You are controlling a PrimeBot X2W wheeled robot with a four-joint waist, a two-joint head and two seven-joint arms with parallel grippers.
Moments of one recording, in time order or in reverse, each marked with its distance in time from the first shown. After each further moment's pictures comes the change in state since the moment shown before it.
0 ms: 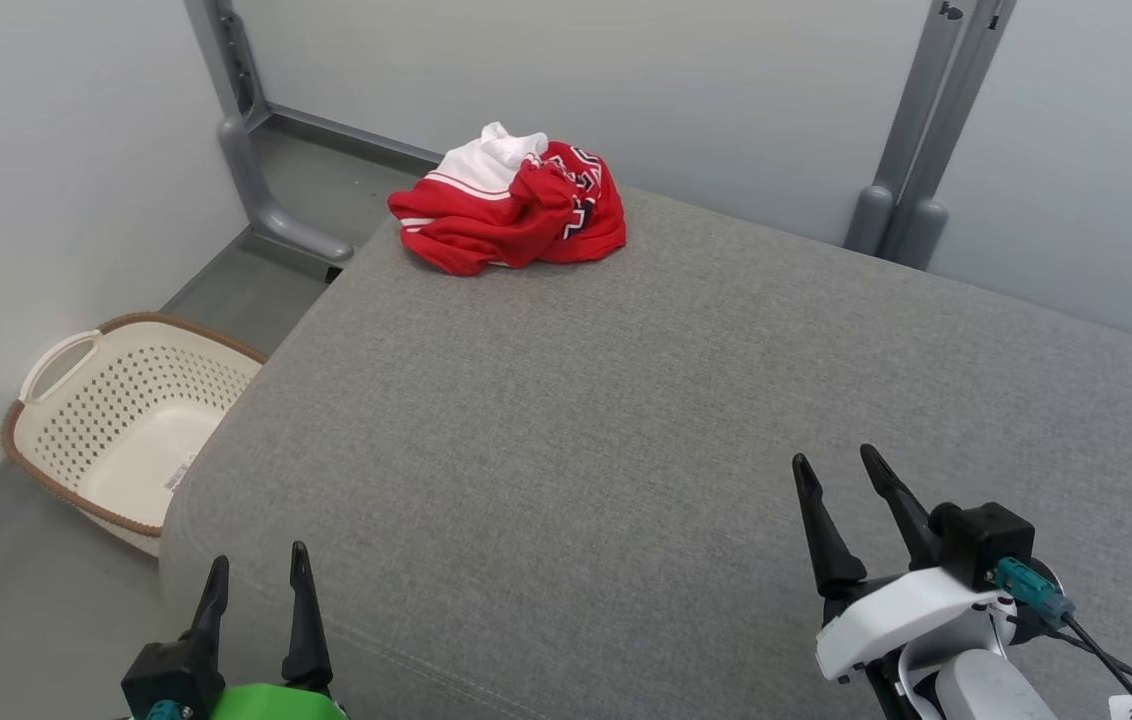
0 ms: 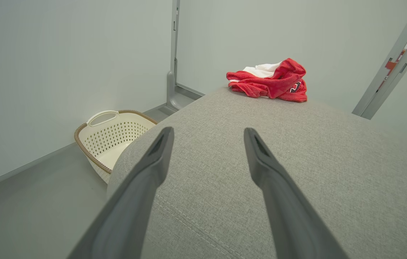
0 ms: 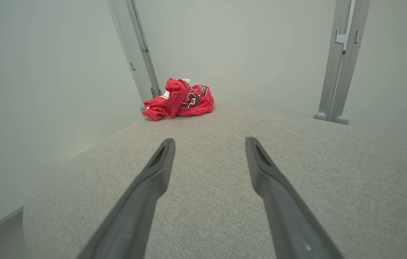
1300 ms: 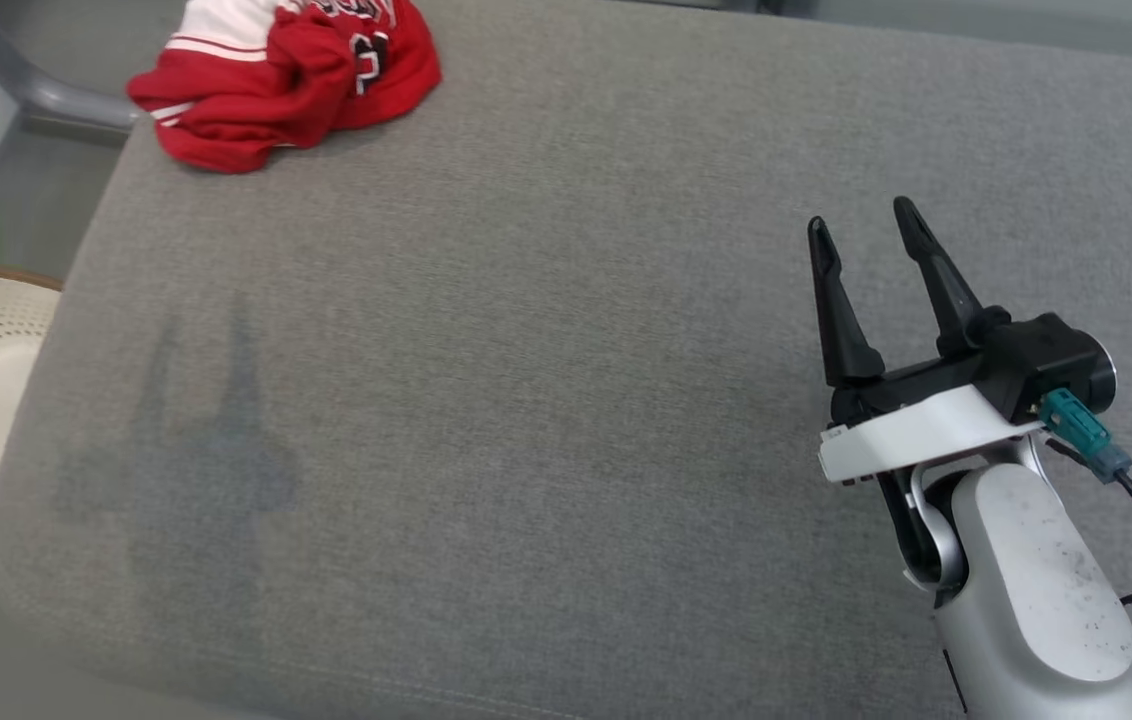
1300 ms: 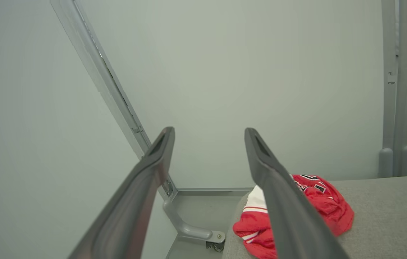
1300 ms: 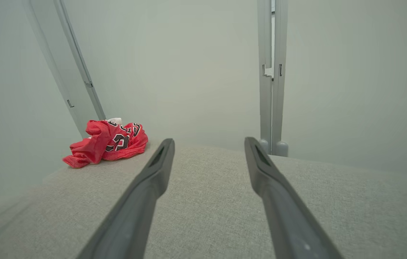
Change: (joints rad) left arm -0.779 0.360 0.067 0.033 0.063 -0.122 0.252; right arm -0.249 0.000 -0.028 -0.165 -0.121 0.000 0.001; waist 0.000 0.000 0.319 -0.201
